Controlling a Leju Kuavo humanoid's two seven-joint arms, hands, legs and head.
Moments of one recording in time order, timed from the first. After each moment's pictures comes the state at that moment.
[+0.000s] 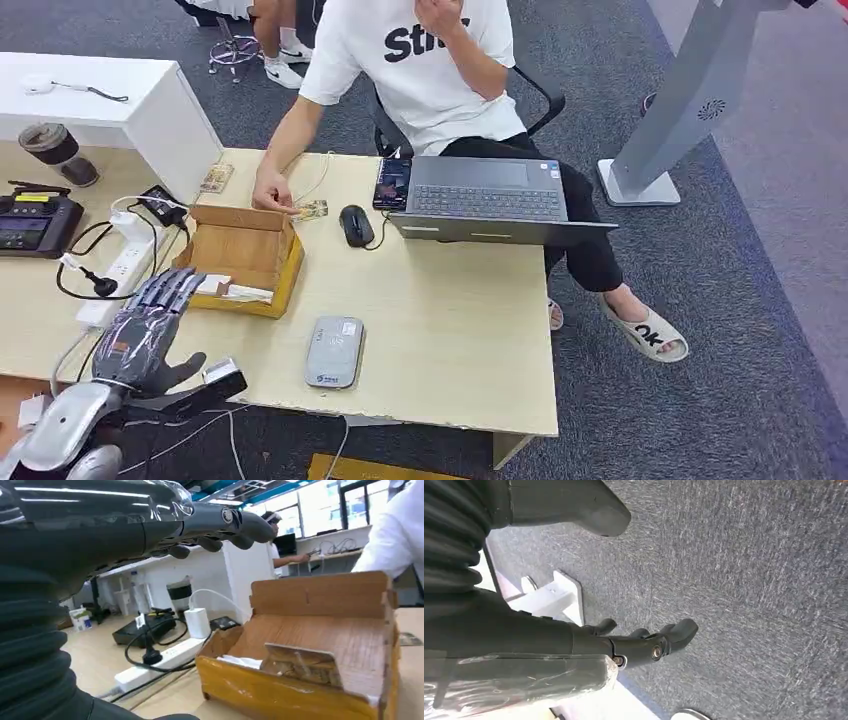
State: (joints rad) left arm 0.14 0.49 -0.13 -1.75 -1.15 0.15 0.09; right arm -0.03 0.19 -0.68 -0.22 1.28 -0.30 0.11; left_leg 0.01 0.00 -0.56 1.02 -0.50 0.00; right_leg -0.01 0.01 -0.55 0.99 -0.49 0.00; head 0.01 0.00
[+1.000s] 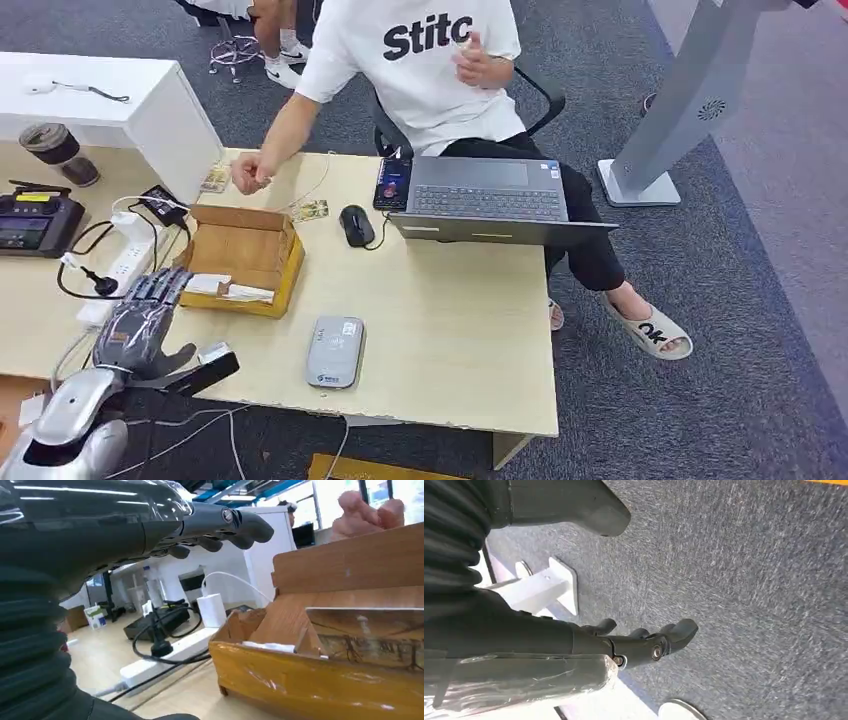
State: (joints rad) left arm 0.00 0.45 -0.09 -1.48 -1.20 0.22 0.00; right arm -0.03 0.19 -0.66 -0.22 1.34 -0.29 0.11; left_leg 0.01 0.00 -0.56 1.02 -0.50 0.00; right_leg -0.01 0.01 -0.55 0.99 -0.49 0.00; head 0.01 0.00
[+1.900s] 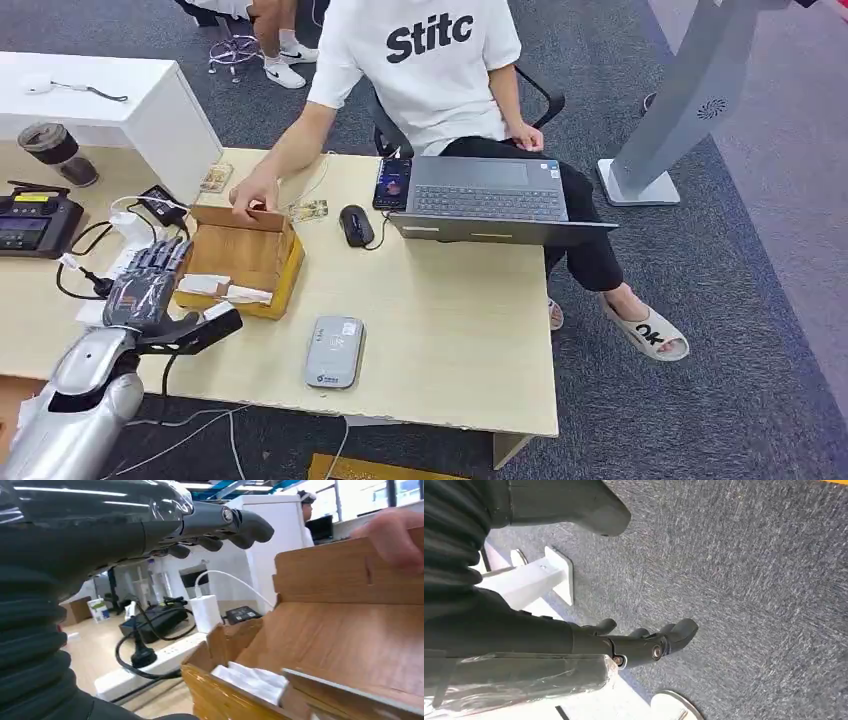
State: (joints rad) left arm -0.20 0.41 -0.12 -1.25 -1.19 0.23 -0.03; right arm -0.03 0.18 -0.65 -0.22 1.37 -0.28 0.11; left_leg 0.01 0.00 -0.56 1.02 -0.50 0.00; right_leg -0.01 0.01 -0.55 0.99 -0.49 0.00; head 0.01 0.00
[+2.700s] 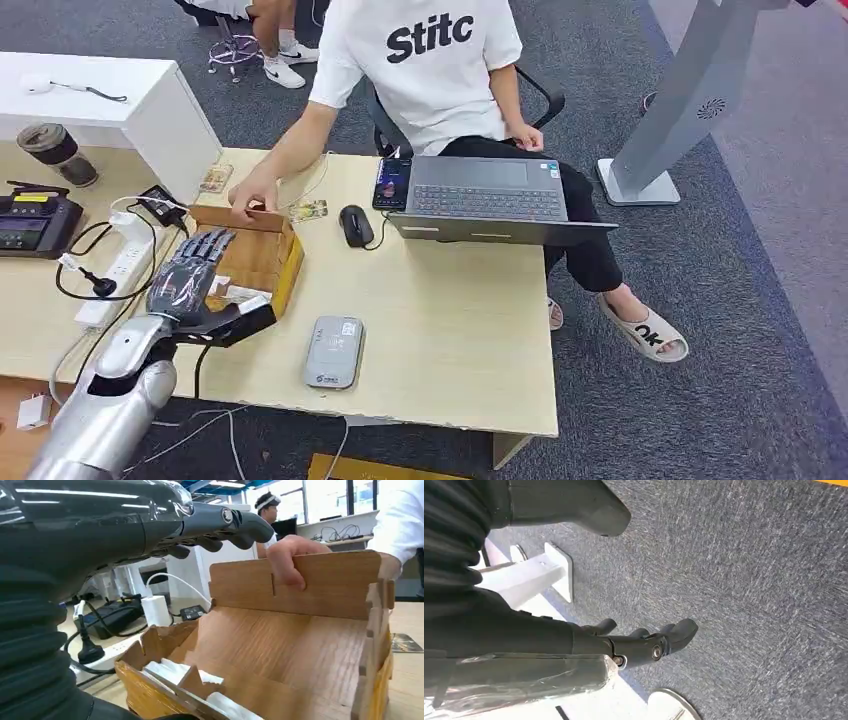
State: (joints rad) left arm -0.27 0.36 -0.22 -1.24 -1.15 0.21 -0.04; right arm -0.03 0.18 -0.65 -0.22 1.39 -0.27 0.11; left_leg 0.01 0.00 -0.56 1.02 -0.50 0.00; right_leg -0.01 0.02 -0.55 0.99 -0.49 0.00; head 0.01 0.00
